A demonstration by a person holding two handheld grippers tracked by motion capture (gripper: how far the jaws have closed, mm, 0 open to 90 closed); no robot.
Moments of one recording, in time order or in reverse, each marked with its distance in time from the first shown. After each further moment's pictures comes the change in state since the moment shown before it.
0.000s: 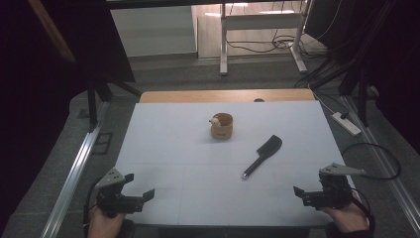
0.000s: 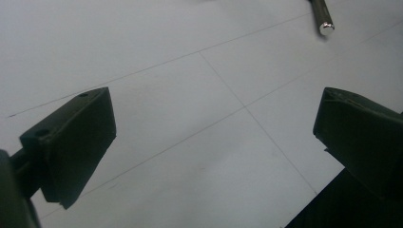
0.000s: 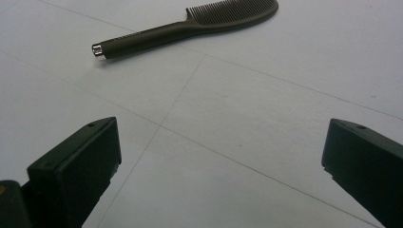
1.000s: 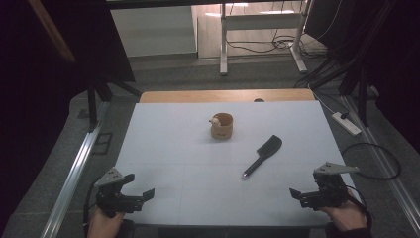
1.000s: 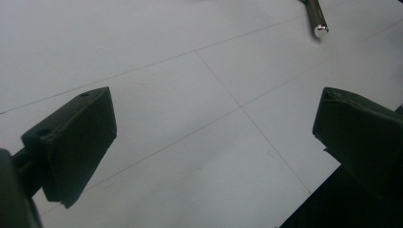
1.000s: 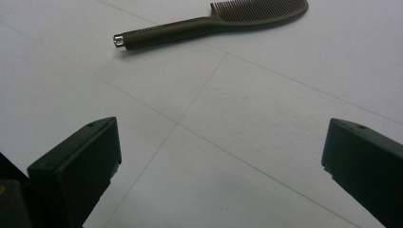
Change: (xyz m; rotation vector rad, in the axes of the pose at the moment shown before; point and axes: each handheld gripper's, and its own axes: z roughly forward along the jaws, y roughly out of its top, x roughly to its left) left arm 0.003 0.000 0.001 0.004 -0.022 -0.018; right arm 0.004 0.005 0.005 0.028 0.064 -0.062
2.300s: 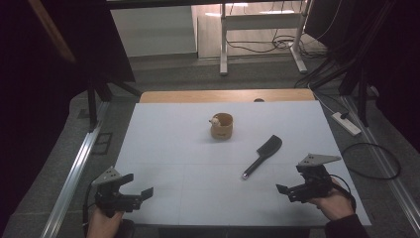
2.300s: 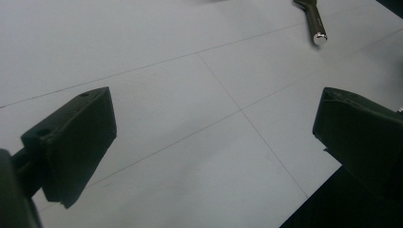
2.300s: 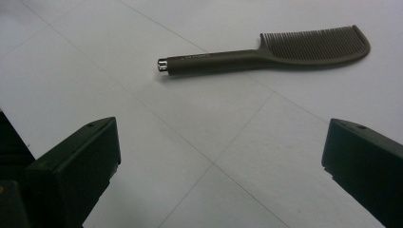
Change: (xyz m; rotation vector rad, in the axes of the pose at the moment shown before) left arm 0.004 -0.001 -0.001 -0.012 -0.011 -0.041; right arm 0.014 0.029 0.021 -0.001 0.127 -0.104
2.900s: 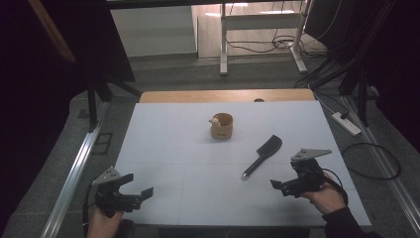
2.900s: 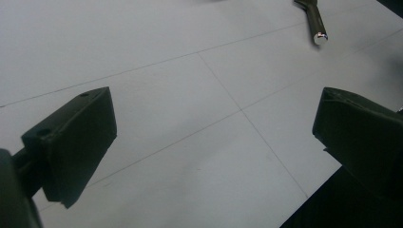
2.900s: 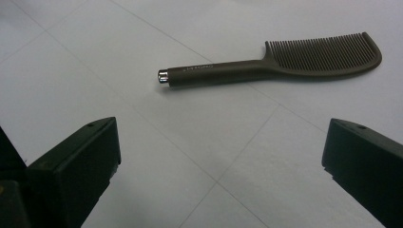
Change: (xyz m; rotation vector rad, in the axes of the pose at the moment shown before) left arm 0.000 0.000 0.000 0.002 0.000 -0.002; right arm 0.001 0.016 0.013 0.022 -0.002 0.014
